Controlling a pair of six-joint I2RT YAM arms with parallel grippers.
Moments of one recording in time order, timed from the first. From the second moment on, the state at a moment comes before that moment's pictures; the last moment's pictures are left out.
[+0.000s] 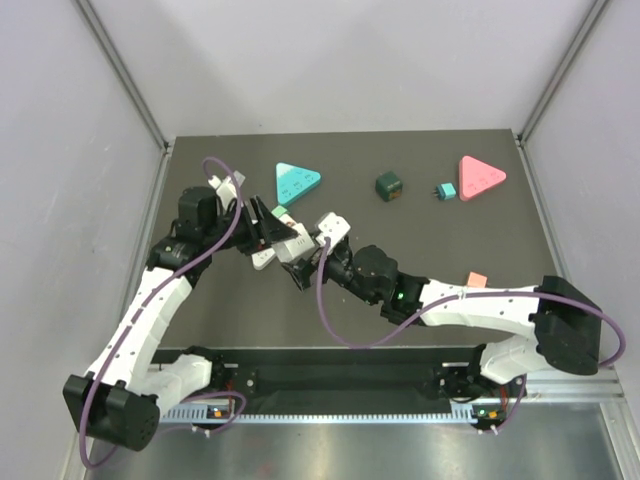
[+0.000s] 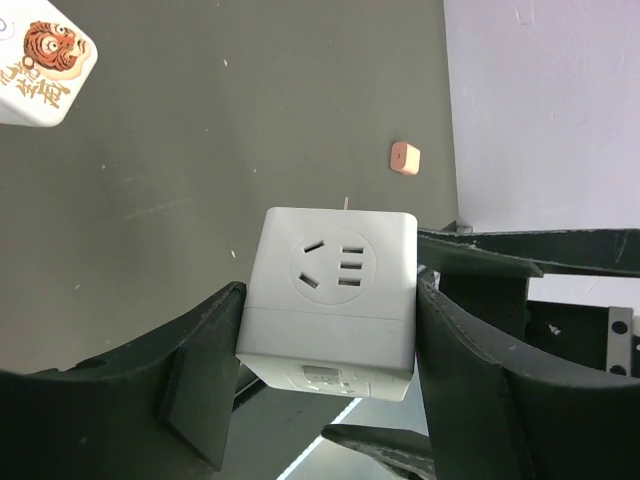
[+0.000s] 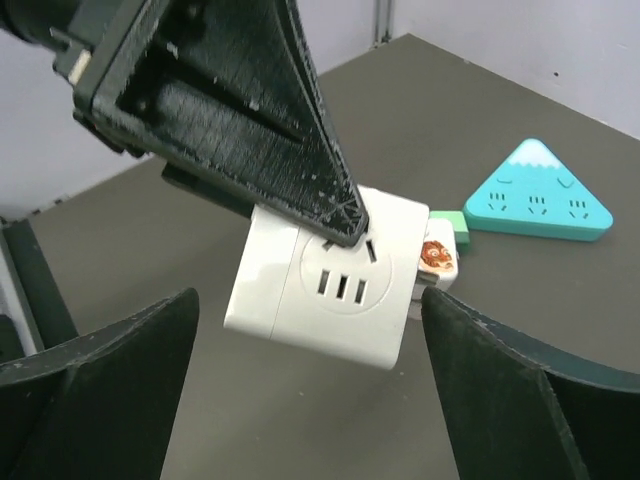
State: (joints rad) left arm -0.25 1.02 0.97 -0.49 0.58 -0.70; right arm 1.17 1.38 0.83 0.52 0.26 0.03
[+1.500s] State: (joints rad) left arm -0.25 0.91 0.84 -0.49 0.42 -0.92; right arm 1.14 1.52 0.84 0.69 0.34 0.21
